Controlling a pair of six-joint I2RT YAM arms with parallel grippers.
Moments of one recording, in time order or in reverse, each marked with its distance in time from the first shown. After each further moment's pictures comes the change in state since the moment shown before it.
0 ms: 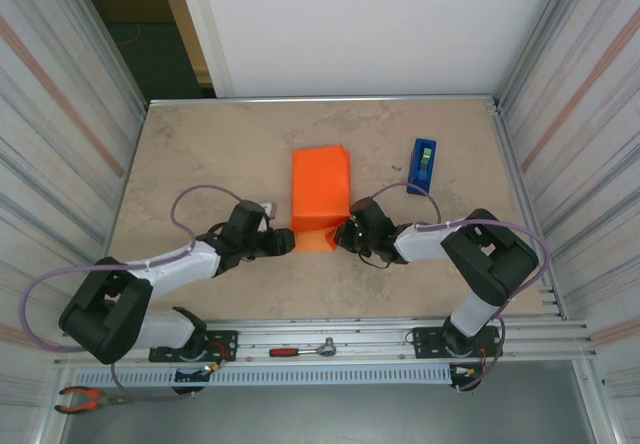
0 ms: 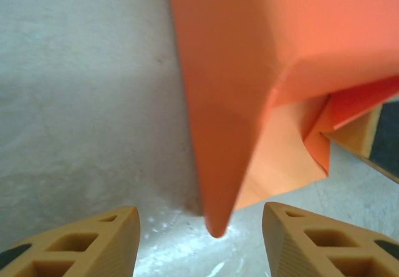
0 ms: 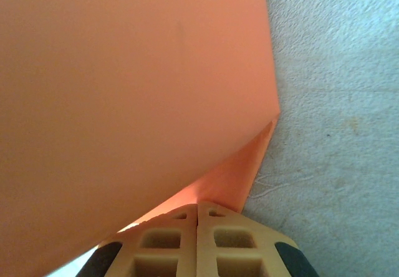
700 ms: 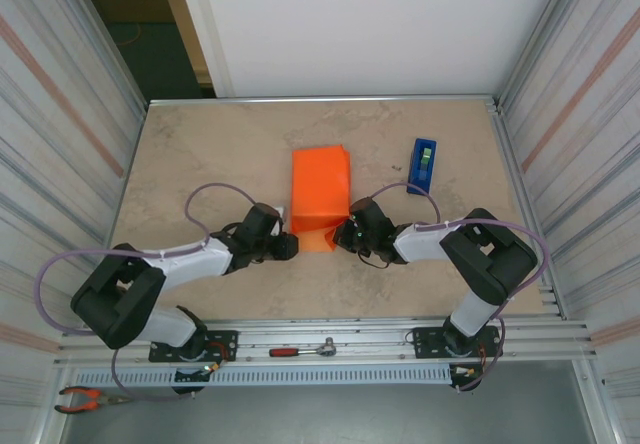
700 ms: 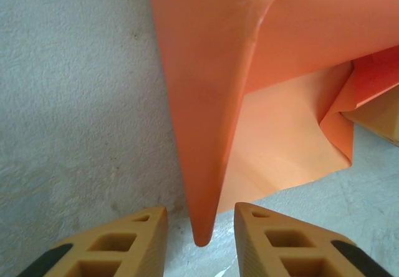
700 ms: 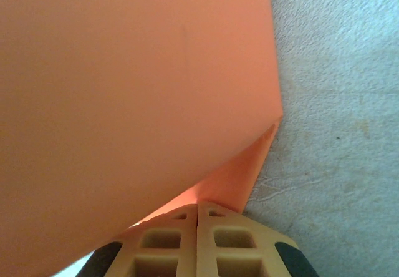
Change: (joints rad) left arm -0.073 0.096 0.051 -0.019 -0.078 0.018; right arm 0.002 0.008 0.000 0.014 -0.003 0.000
